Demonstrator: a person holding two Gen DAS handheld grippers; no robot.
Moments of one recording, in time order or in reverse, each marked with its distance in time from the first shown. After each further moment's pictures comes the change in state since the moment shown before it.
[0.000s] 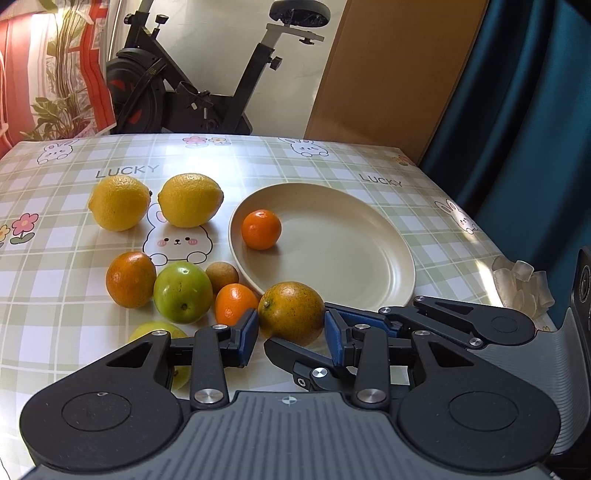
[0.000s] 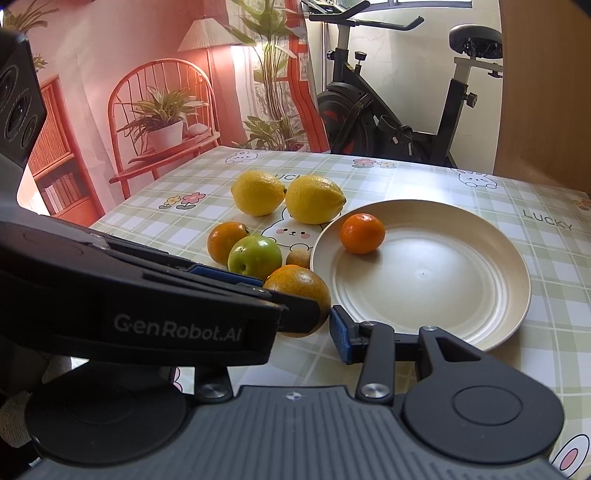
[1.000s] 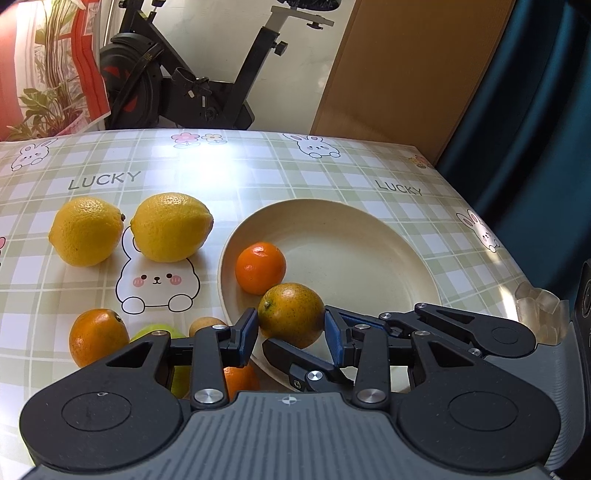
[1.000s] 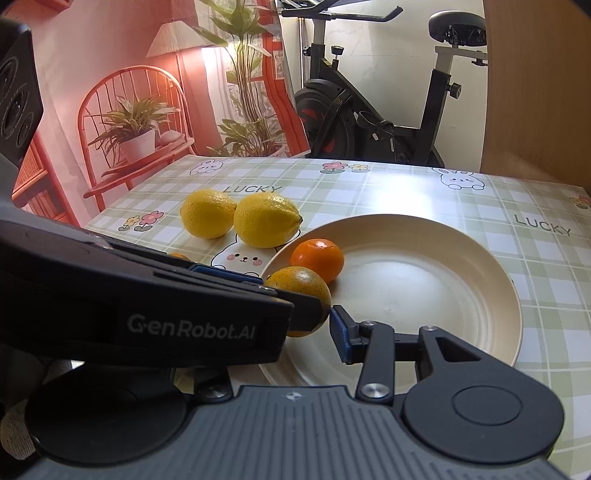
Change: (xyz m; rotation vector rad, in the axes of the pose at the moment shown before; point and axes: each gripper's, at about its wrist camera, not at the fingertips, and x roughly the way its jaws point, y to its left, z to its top) left arm 0.058 0.008 0.043 -0.031 0.060 0.003; right arm 0.040 -0.042 0.025 0.051 0.022 -0.024
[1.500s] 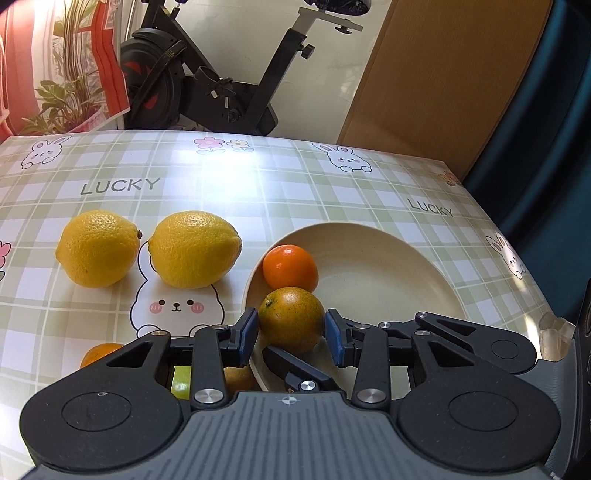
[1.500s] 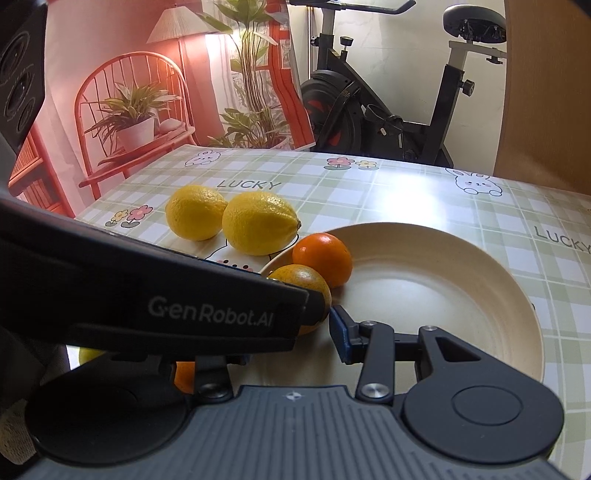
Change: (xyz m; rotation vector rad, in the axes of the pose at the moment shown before) left arm 0.022 0.012 0.022 -0.050 -0.014 0.055; right arm 0.031 0.000 0.013 -0.053 0.024 0.001
